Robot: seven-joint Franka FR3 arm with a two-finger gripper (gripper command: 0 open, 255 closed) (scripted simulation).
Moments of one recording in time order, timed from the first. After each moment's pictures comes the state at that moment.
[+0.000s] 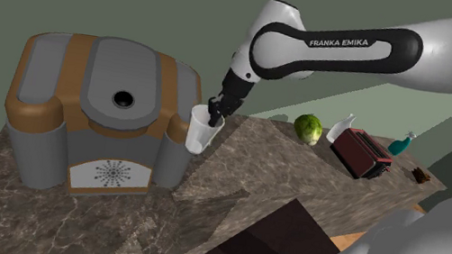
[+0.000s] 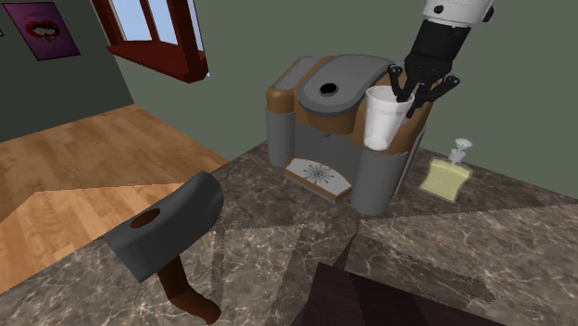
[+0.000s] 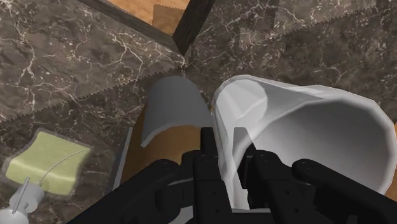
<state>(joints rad) 0.08 -0.10 0.15 -2.20 0.15 2.13 -0.01</state>
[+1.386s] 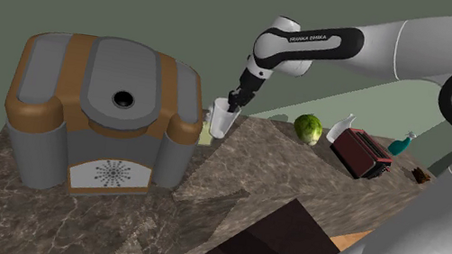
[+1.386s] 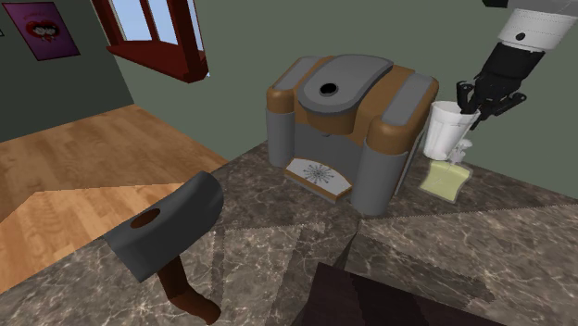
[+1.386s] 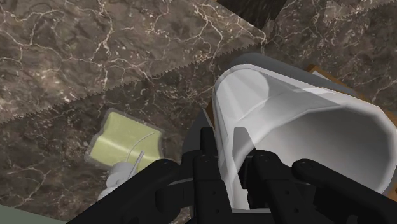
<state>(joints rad) -0.06 0.14 0.00 -2.01 0.14 2.14 -0.29</state>
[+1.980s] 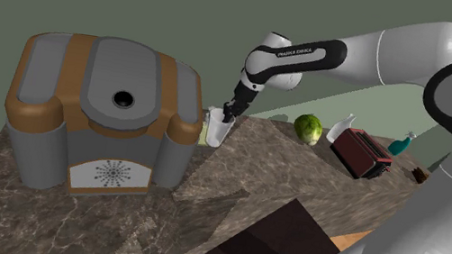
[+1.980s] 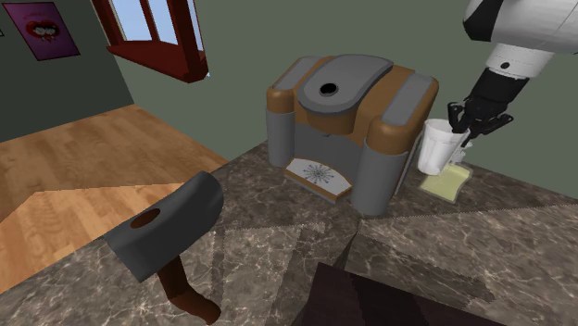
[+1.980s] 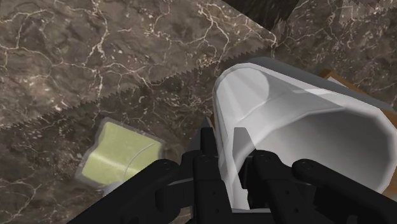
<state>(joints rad) -0.06 0.20 0.01 -2.06 0.15 2.25 -0.31</state>
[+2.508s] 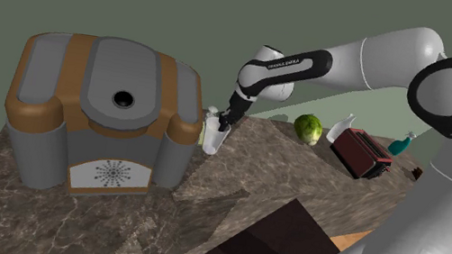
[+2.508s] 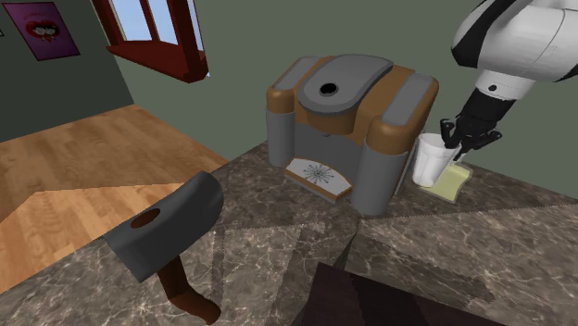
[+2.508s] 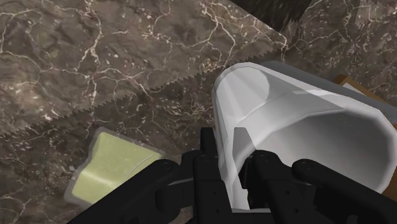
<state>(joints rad) -0.06 0.27 0.01 -2.09 0.16 2.34 -0.32</state>
